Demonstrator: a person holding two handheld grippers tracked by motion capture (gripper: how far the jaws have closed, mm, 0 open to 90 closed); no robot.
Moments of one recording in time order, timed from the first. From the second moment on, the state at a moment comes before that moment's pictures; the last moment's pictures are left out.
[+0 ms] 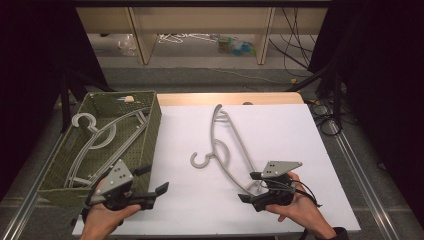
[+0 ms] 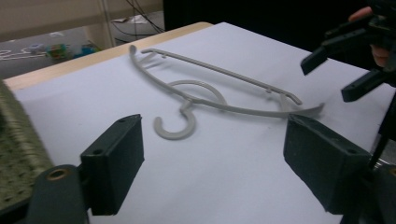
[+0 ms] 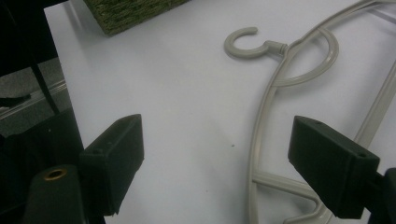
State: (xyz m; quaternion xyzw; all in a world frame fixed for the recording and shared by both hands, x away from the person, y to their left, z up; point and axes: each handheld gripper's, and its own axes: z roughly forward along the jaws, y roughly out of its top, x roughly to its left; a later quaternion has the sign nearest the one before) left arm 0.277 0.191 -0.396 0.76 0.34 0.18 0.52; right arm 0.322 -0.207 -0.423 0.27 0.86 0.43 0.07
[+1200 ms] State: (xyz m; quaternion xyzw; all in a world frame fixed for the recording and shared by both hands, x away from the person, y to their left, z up) left arm 0.272 0.174 -0.437 0.77 0.32 0.16 0.53; right arm 0.355 -0.185 -0.443 0.30 0.87 0.38 0.11
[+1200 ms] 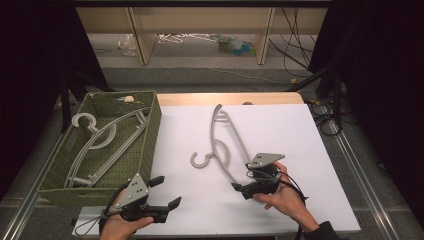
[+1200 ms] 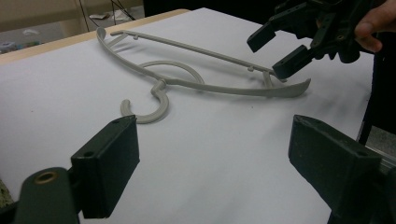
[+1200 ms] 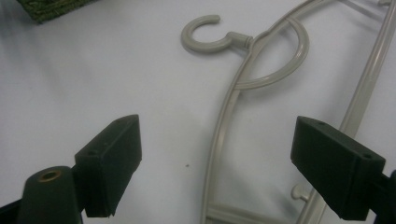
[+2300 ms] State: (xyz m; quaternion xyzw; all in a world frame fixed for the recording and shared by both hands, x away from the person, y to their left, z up) left arm 0.273 0.176 -0.439 0.77 0.32 0.16 0.53; right arm 0.412 -0.128 -0.471 0.31 0.91 0.25 0.07
